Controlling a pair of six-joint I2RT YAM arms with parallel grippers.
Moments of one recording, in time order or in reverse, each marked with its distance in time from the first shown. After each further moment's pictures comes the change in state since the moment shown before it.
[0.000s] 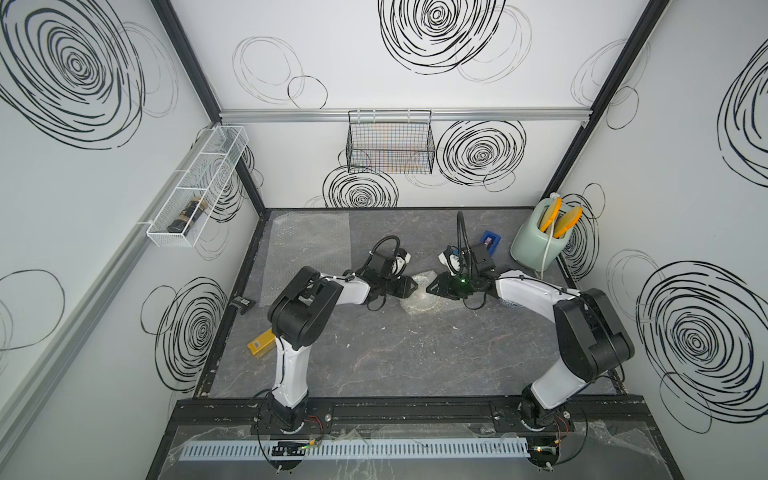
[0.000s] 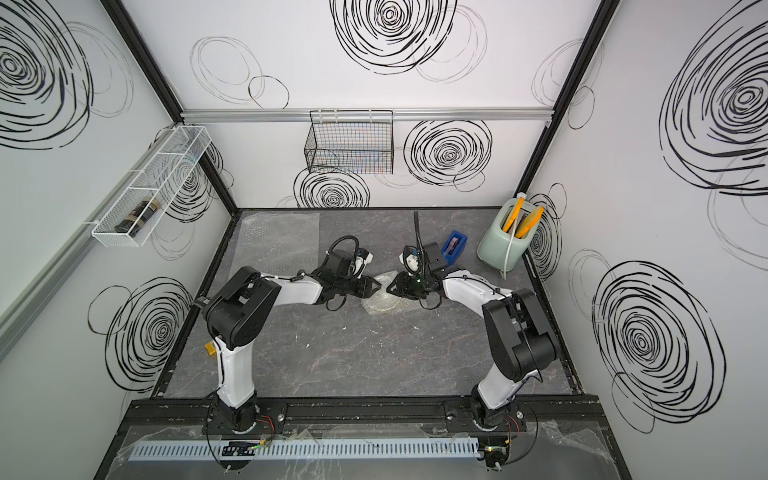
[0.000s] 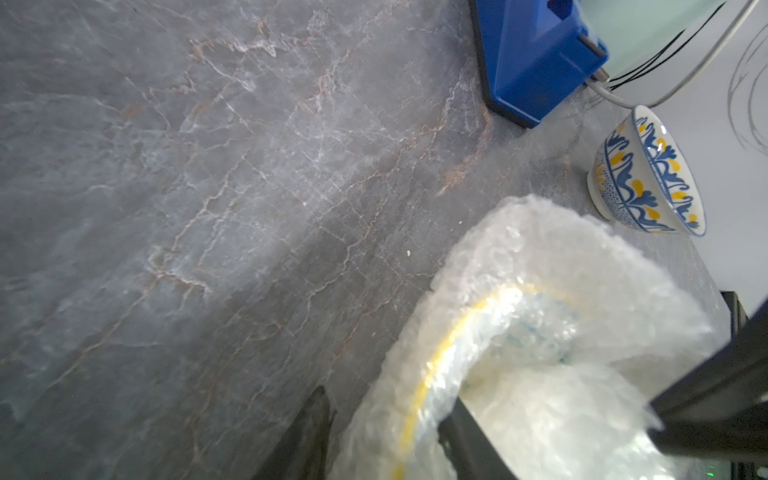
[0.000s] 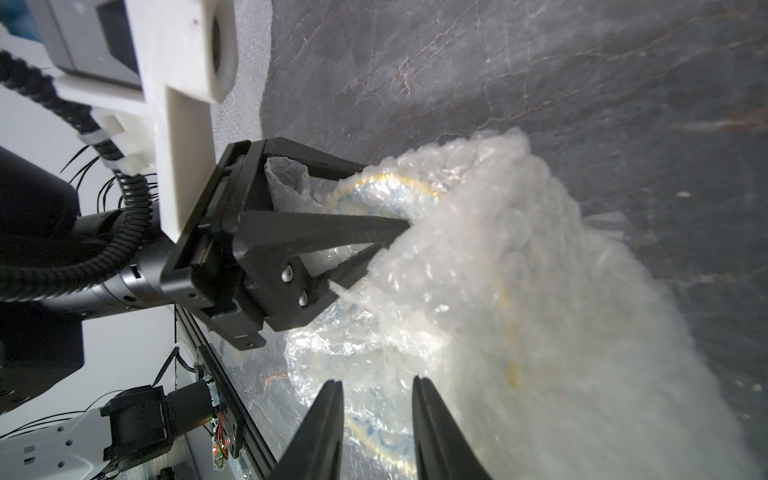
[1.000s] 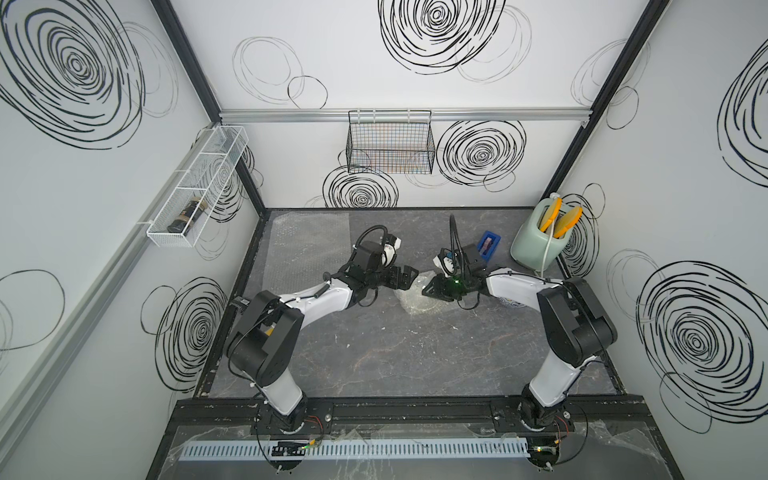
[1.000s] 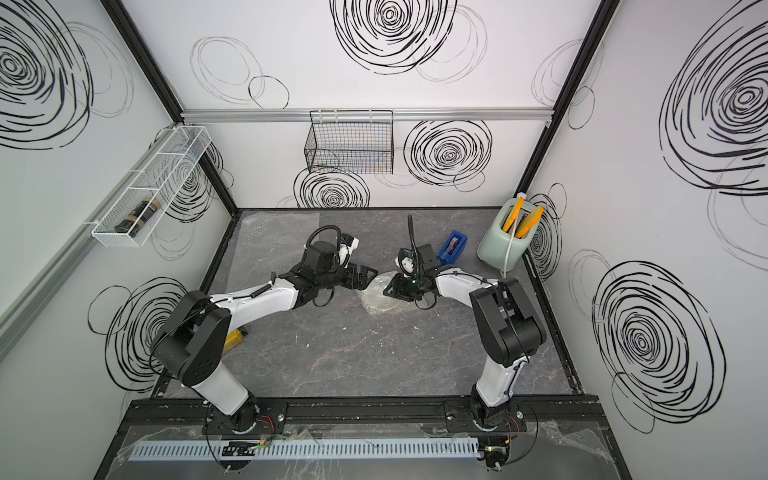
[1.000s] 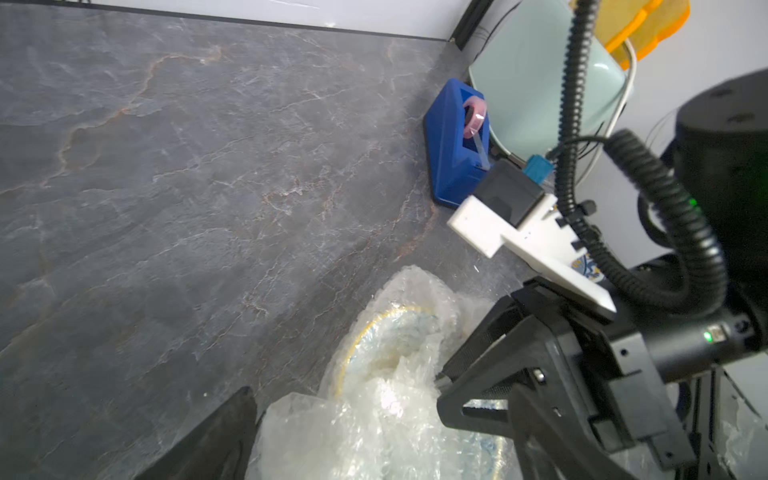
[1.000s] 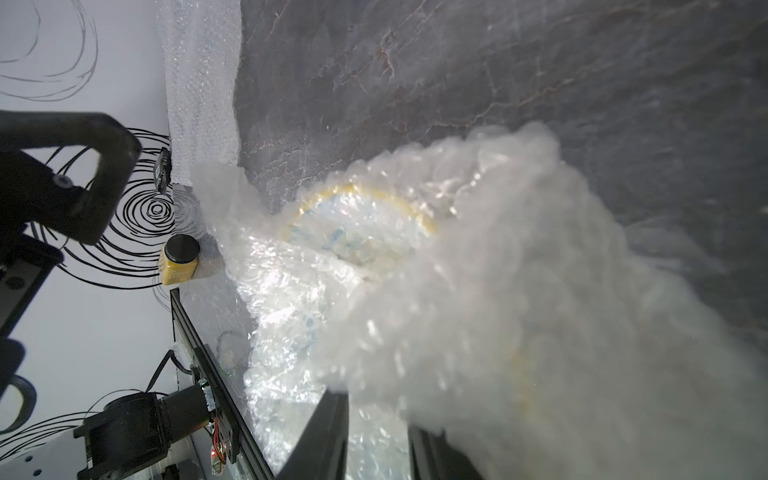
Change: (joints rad) left arm 0.002 -0.323 -0.092 -0.063 -0.091 0.024; right arm 0.014 0.103 0.030 0.036 -0.012 0.015
